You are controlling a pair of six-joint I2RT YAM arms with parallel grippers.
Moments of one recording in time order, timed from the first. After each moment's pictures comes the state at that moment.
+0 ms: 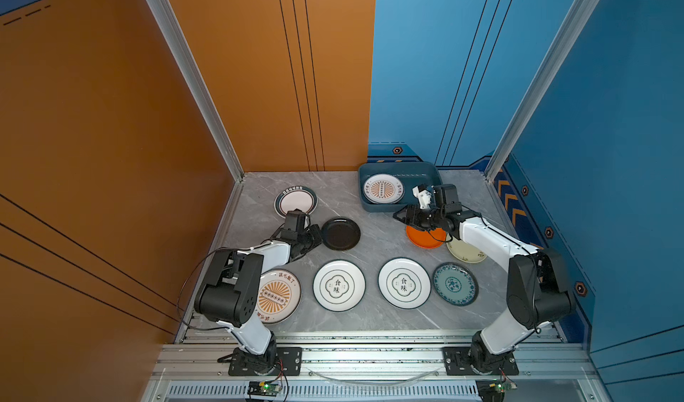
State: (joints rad) left arm -0.21 1.63 0.78 0.09 0.28 -0.75; right arm 0.28 1.63 1.11 -0.21 -0.60 0.53
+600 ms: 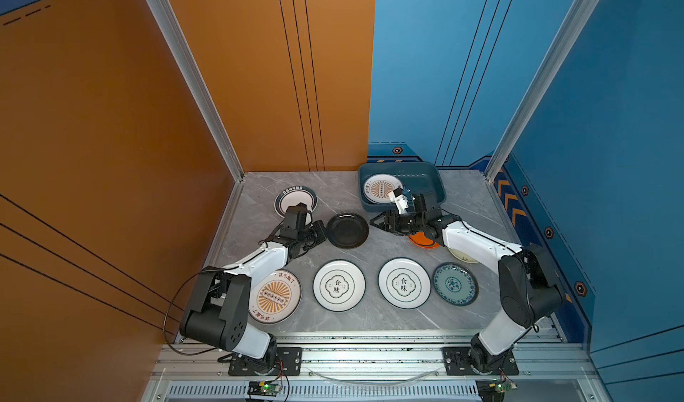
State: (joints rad) left arm -0.26 1.48 0.81 -0.01 0.33 -0.75; right arm 0.42 1.68 1.11 -0.09 -0.66 0.61
